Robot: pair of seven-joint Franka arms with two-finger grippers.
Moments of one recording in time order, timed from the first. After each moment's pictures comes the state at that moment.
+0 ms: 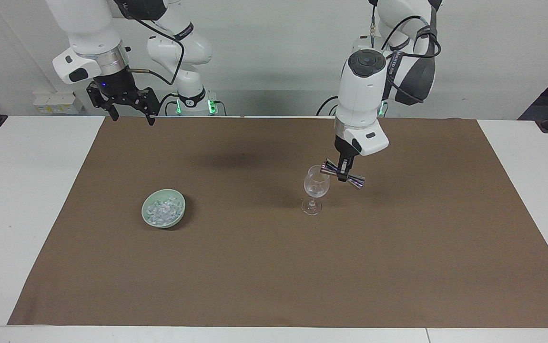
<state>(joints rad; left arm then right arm) -0.40 0.23 -0.13 -1.59 0.12 1.86 -1.68 -0.07 -0.06 0.10 -1.60 -0.04 1.53 0.17</state>
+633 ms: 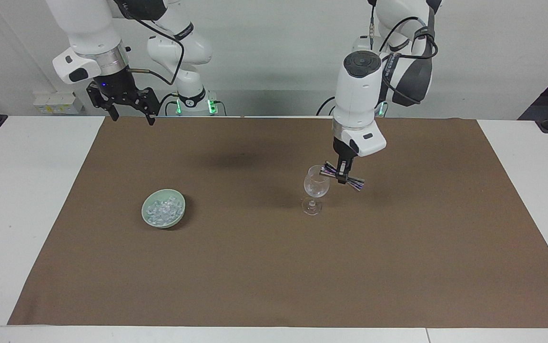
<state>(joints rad) -0.40 0.23 -0.13 -1.59 0.15 1.88 -1.68 -0.07 -0.06 0.10 -1.60 -0.04 1.53 0.17</state>
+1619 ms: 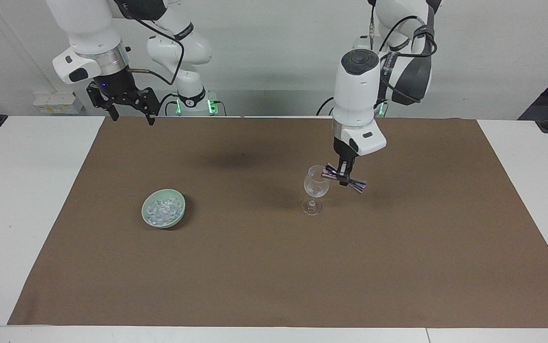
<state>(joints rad) -0.41 0.23 -0.13 -1.59 0.19 1.90 -1.68 -0.07 -0.06 0.10 -1.60 -0.04 1.53 0.17</state>
